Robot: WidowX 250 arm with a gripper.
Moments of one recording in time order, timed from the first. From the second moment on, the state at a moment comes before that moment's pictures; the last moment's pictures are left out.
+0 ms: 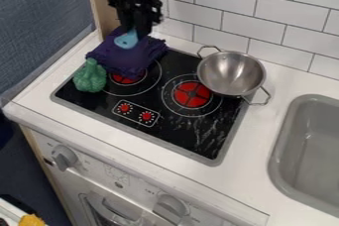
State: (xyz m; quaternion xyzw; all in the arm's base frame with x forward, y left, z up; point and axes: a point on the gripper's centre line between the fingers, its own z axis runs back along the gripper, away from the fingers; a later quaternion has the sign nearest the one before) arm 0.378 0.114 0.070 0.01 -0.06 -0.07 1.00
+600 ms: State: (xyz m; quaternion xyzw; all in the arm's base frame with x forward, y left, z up) arm 0.380 0.134 0.066 0.02 -0.06 -0.04 1.00
